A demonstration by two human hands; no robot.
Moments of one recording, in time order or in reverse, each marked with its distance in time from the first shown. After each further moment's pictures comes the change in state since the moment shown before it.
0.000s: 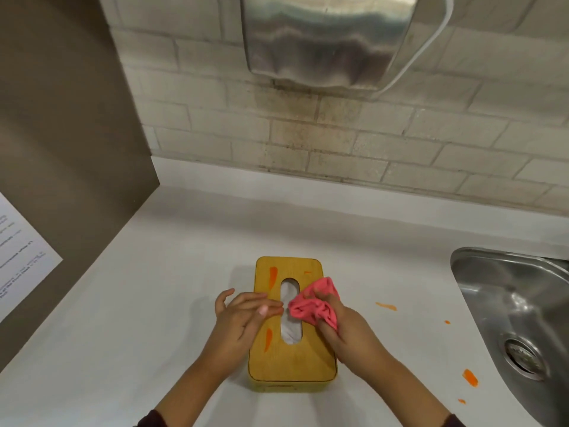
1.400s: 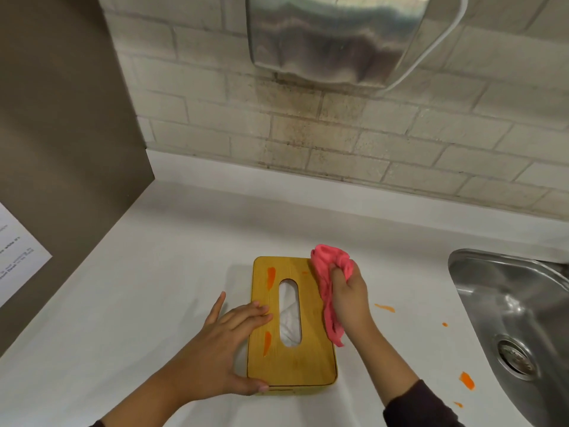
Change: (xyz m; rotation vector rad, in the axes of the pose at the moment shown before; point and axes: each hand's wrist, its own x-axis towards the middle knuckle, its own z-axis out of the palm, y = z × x) left_hand -0.018 -0.013 -0.033 0.319 -0.446 0.174; right_hand 0.059 -0.003 0.001 0.351 0.504 0.324
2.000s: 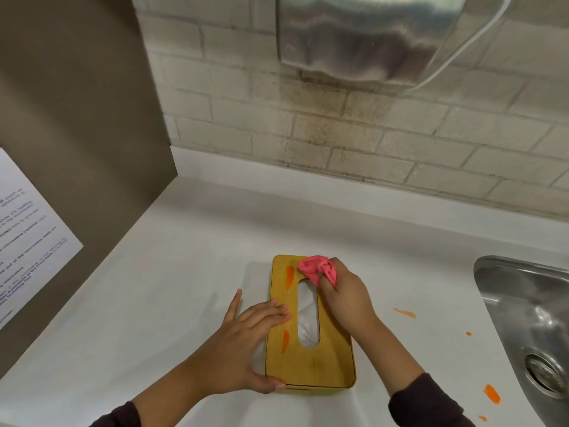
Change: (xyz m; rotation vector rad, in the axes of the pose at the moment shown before) left_hand -0.001 -0.001 0.005 -0.028 0.023 0.000; right_hand 0.008 0.003 0.021 -0.392 -0.280 -0.237
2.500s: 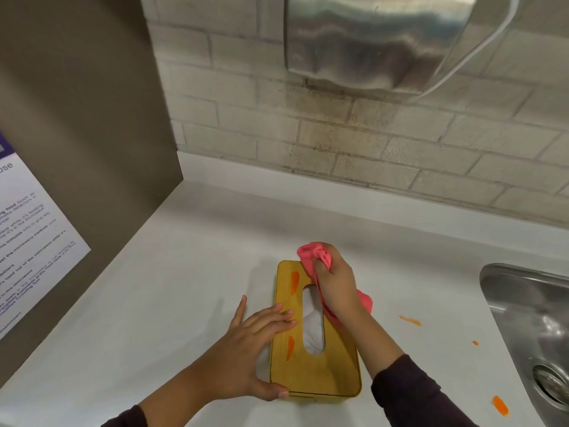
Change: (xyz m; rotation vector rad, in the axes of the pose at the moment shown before) left_hand 0.001 -0.004 0.003 -0.062 0.010 0.025; right_hand 0.022 -0.033 0.013 0.383 0.100 -0.001
